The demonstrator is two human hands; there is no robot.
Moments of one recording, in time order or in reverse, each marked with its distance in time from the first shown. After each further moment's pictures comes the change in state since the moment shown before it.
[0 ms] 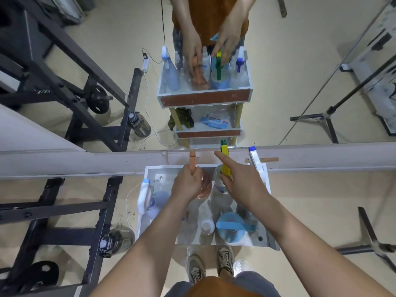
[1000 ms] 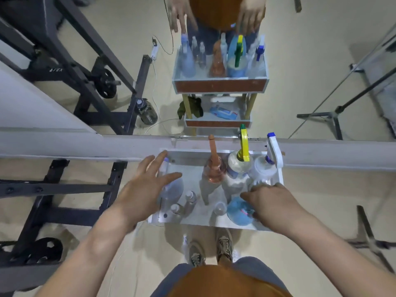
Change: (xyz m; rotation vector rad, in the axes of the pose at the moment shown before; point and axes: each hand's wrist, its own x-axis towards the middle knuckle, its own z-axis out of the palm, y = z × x) left_hand -0.066 -0.094 -0.124 0.849 -0.053 0.484; right_hand -0.068 -0.011 0.001 -0.791 -0.474 -0.104
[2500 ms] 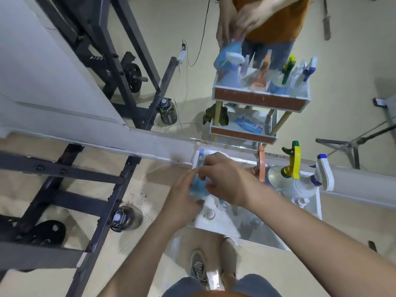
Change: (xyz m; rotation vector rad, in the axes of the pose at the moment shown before) left_hand -0.009 -0.030 0.060 -0.995 0.237 -0.253; right_hand 0.092 -0.139 -0.094 0.258 0.415 -0.504
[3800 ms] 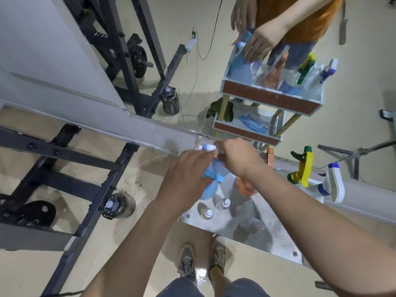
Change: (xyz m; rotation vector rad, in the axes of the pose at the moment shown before) left_hand 0.026 0.020 -0.012 0.473 0.168 0.377; right_hand 0.049 0.056 0.015 -0.147 -0.056 0.364
